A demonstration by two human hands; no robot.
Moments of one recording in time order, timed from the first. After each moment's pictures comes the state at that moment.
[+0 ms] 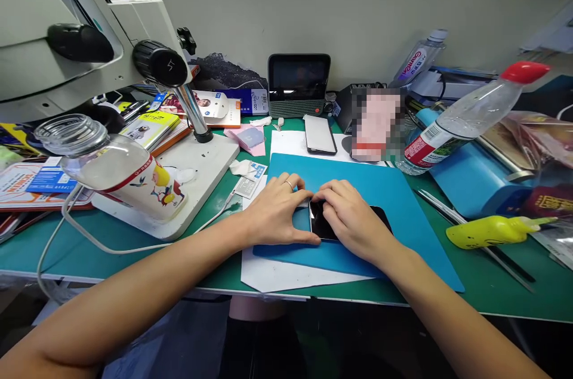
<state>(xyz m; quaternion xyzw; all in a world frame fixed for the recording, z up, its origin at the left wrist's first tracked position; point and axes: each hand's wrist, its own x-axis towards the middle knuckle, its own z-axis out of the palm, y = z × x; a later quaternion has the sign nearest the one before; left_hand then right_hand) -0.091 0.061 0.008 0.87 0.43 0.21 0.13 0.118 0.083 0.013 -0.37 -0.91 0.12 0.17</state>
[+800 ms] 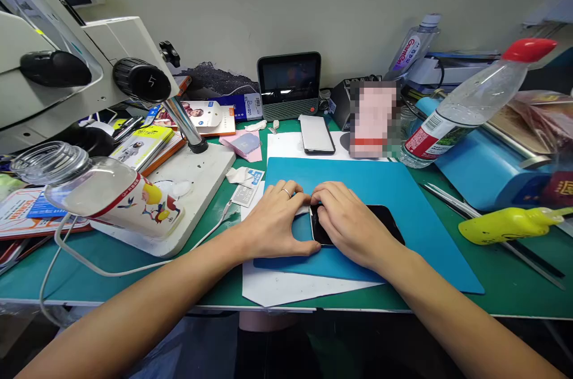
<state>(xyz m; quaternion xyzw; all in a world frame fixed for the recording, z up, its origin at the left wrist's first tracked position) -0.088 0.059 0.010 0.85 0.44 0.21 0.19 0.114 0.082 0.007 -0.36 -0.91 0.10 0.18</state>
